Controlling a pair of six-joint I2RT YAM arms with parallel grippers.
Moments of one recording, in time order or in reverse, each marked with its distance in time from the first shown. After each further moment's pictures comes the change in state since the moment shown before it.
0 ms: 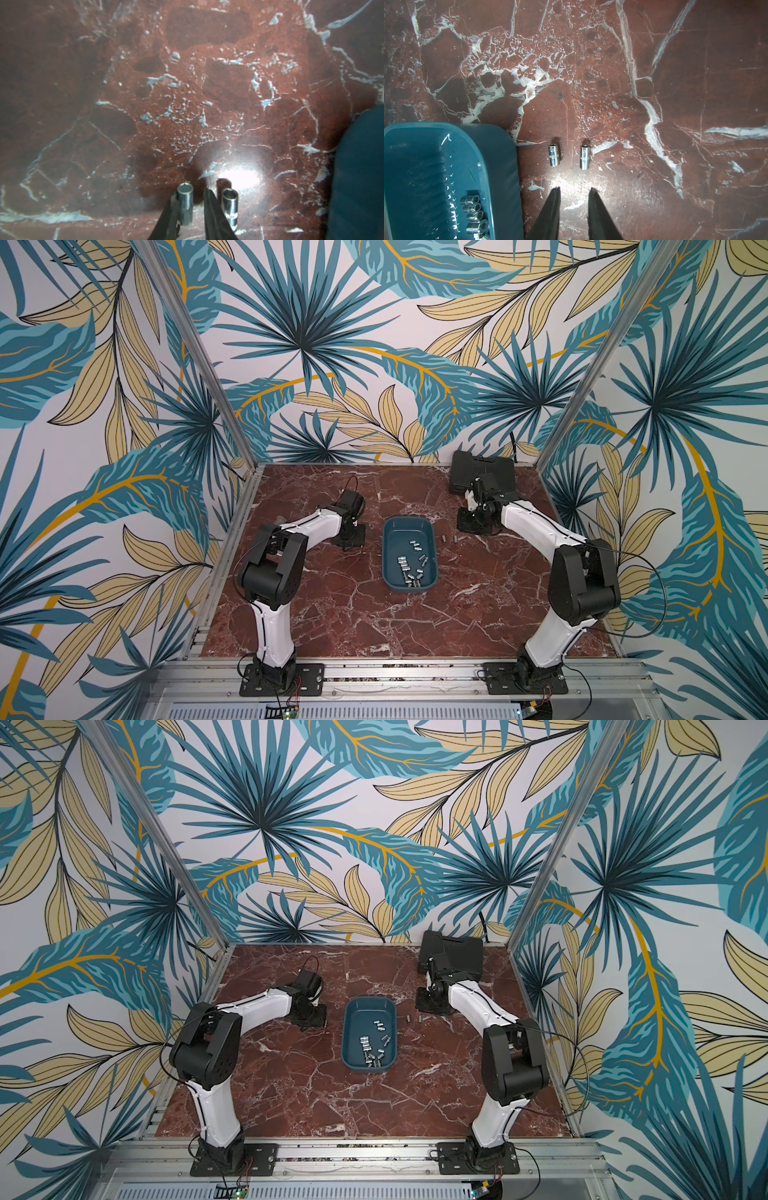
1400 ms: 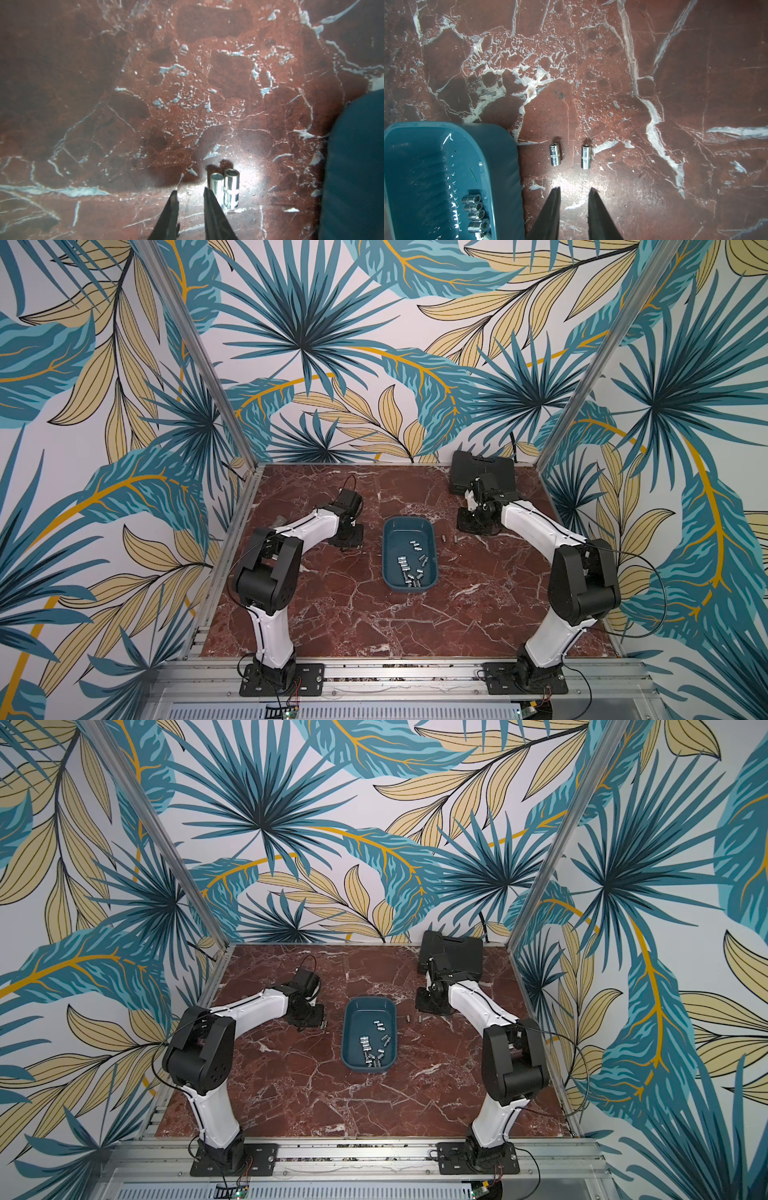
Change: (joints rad) left arm 0.002 -0.047 -0.012 -0.037 -0.008 0.003; right arm 0.000 0.000 0.000 0.000 -0.008 0.003
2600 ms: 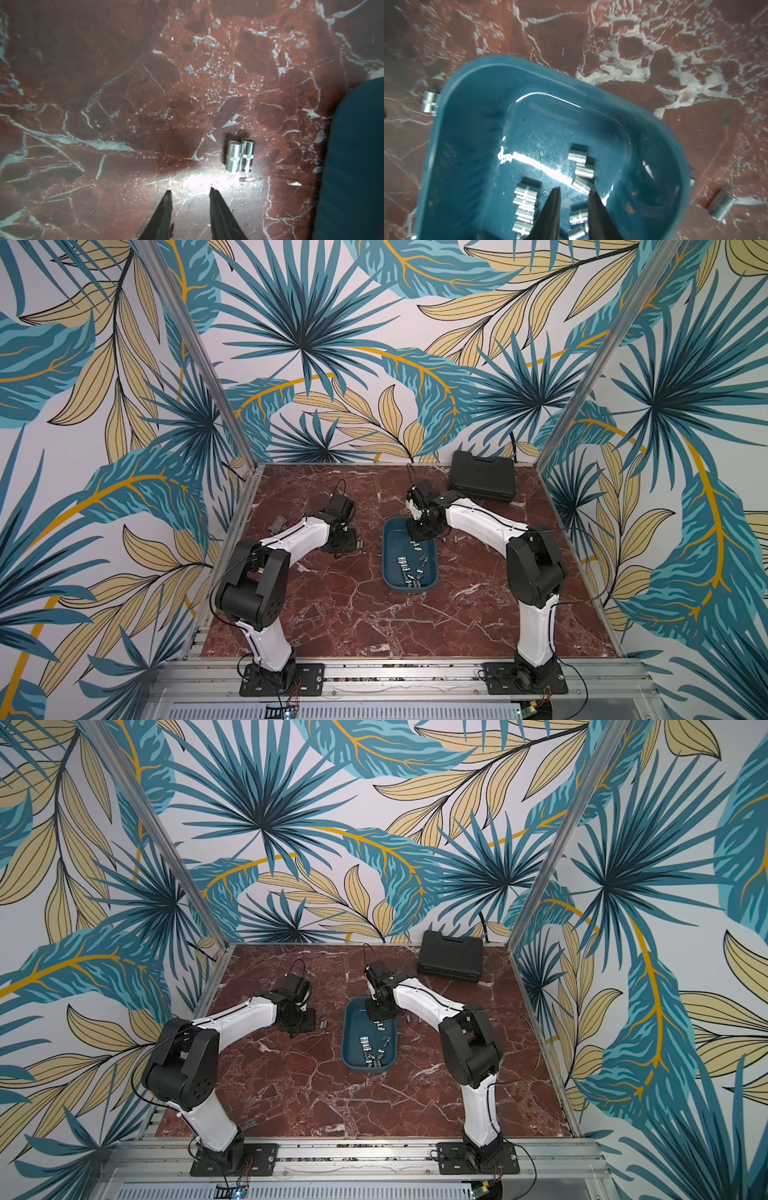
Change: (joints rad) left arm 0.023 -0.132 -0.134 0.021 0.003 -0.080; right arm 0.354 0.267 0.279 -0.102 0.081 -0.108
